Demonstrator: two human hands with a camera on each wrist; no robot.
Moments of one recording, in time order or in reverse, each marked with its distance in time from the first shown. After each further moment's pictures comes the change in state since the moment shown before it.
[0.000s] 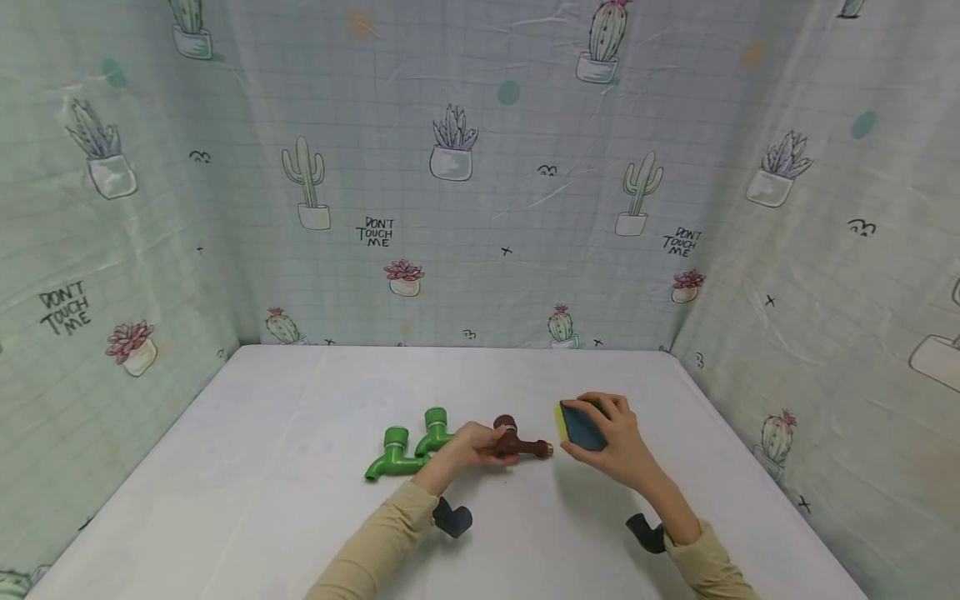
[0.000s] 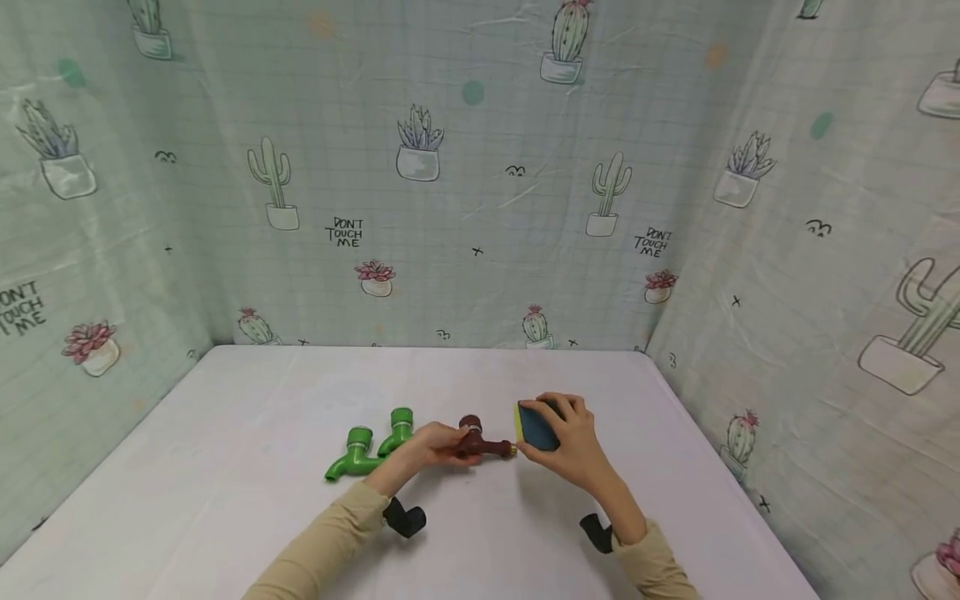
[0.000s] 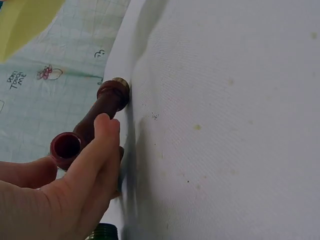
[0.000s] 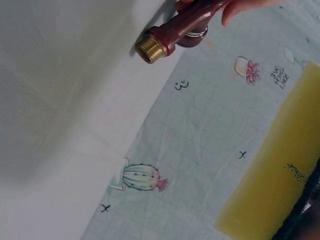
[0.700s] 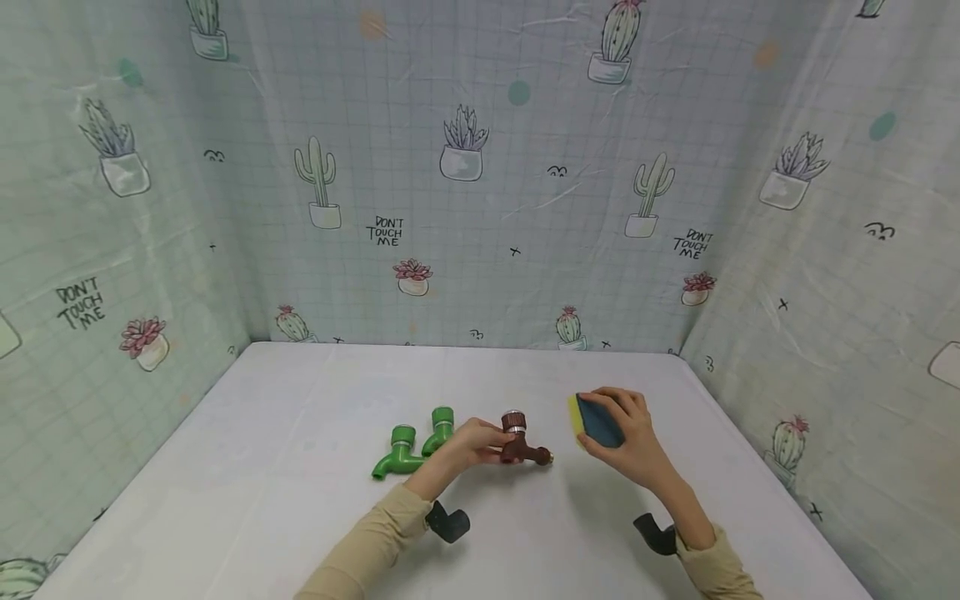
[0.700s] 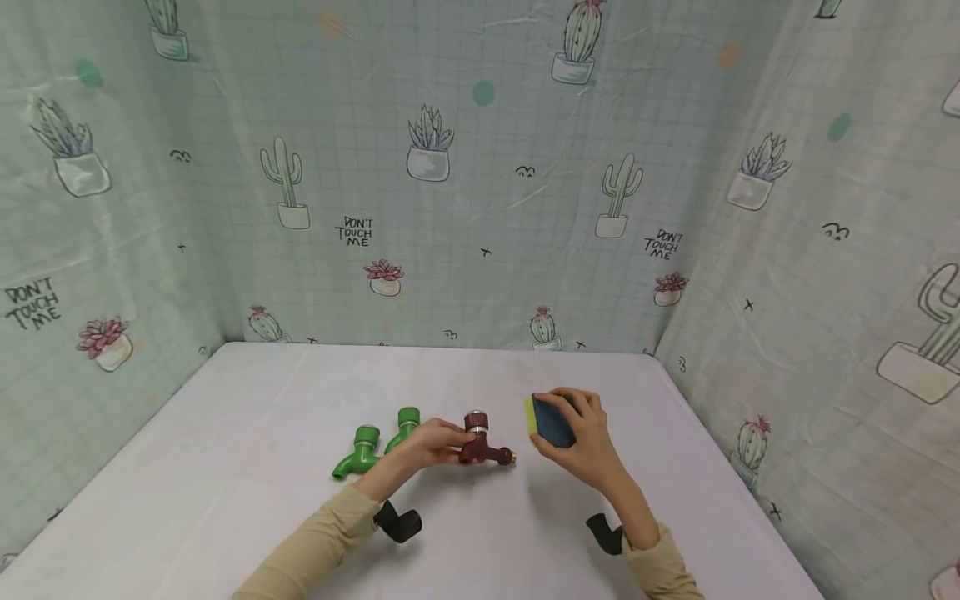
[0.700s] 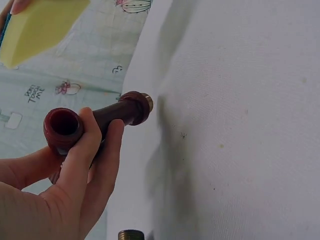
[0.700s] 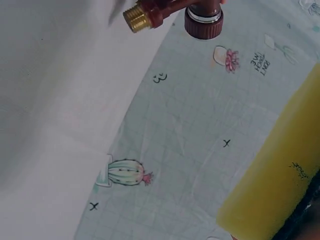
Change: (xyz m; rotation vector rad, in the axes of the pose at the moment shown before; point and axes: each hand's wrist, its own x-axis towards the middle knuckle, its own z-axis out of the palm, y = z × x) left_hand -0.160 0.069 0.062 0.207 0.043 0.069; right_hand 0.004 -0.006 -0.011 0.122 0.041 0.043
